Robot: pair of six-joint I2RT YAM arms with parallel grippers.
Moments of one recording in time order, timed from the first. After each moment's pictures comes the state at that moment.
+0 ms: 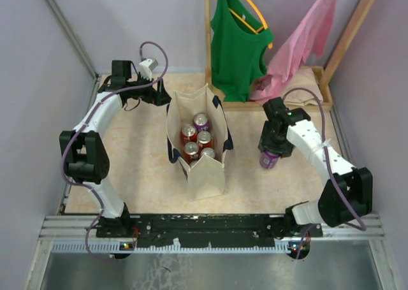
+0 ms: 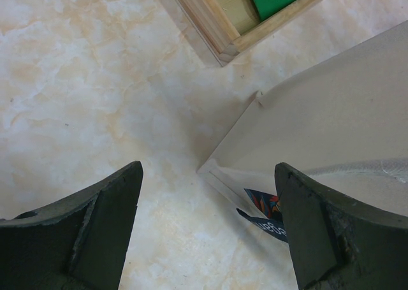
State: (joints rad) left arm -0.09 1.80 1.53 -0.41 0.66 0.14; right arm 0.32 1.36 1.07 -1.04 0.21 0.61
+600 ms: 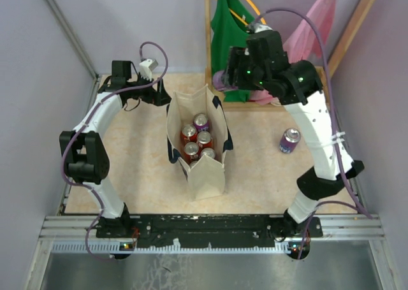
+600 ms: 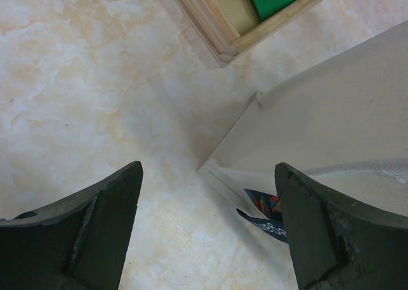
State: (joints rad) left arm -0.09 1.80 1.53 -0.41 0.66 0.13; right arm 0.61 1.63 2.29 -1.22 0.23 0.51
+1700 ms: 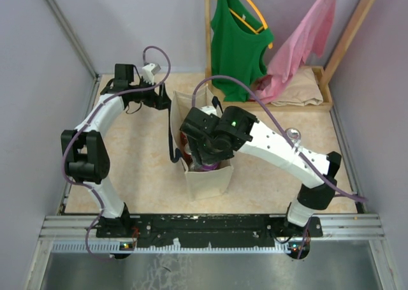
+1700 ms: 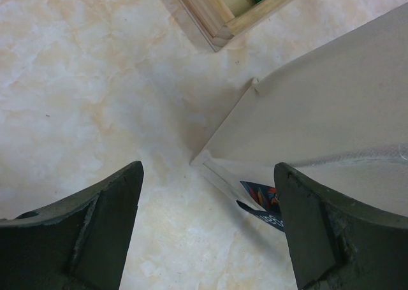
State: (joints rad) left arm -0.11 1.81 1.49 -0.41 0.67 0.15; right arm 1.18 1.66 1.97 -1.49 0.25 0.78
